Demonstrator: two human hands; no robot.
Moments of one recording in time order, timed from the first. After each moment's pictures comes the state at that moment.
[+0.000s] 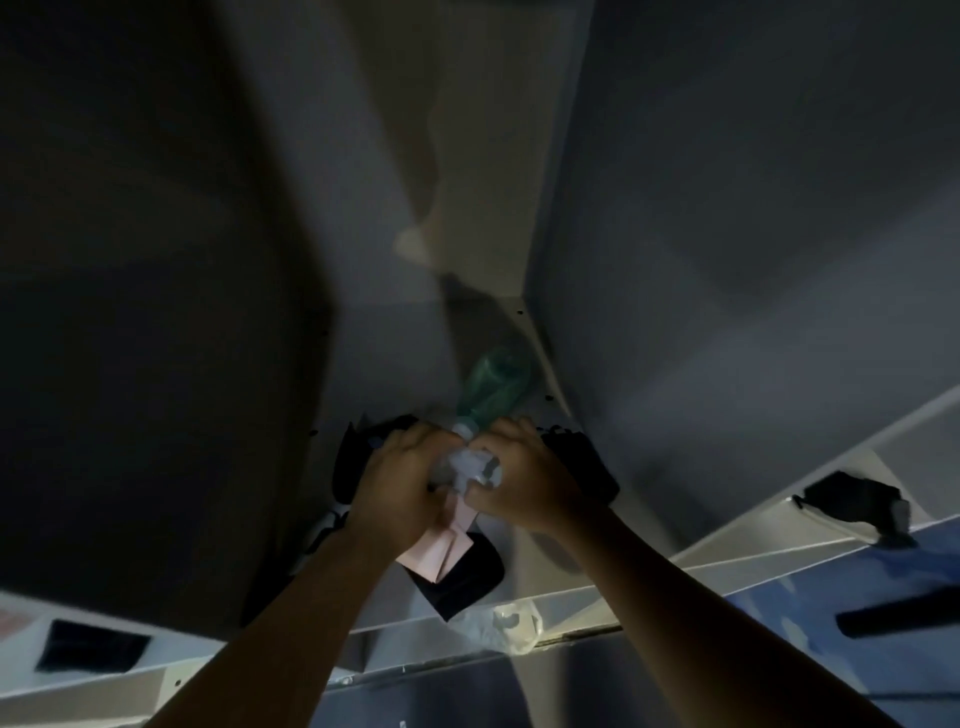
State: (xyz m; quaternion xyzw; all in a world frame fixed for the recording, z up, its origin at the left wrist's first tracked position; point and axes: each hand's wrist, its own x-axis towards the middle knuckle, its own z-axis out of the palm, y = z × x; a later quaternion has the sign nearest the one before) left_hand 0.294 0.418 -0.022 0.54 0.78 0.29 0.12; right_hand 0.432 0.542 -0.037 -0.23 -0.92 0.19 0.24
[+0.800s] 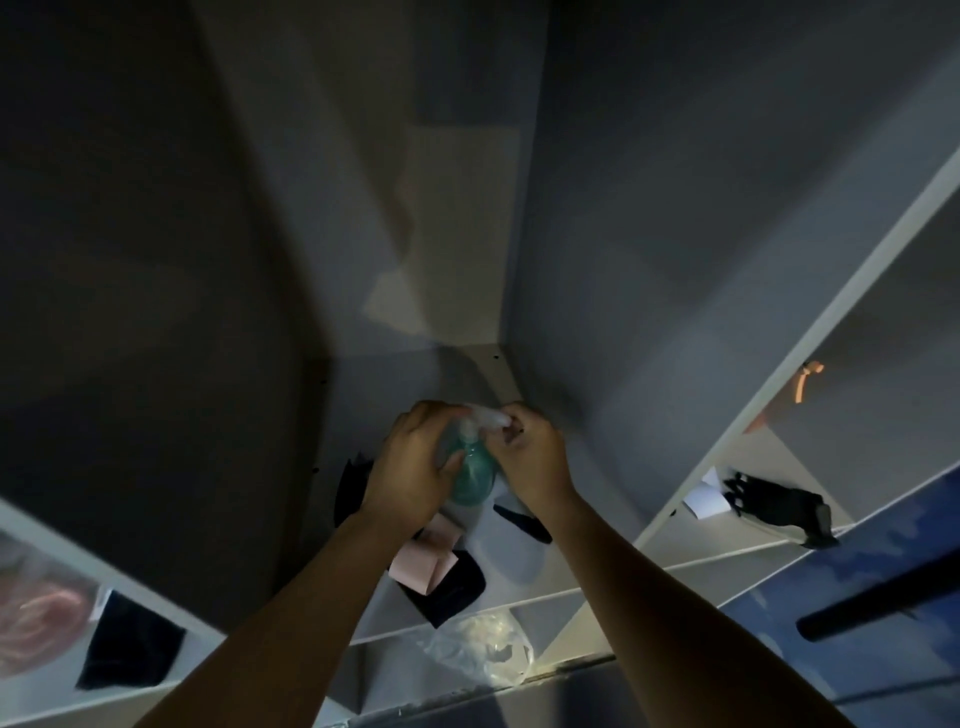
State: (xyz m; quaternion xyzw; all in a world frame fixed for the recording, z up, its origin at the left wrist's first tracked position) left_hand 0.313 0.429 0.062 0.57 0.73 0.37 0.07; right_hand 0.446 0.550 0.037 -0.38 -0.78 0.35 0.35
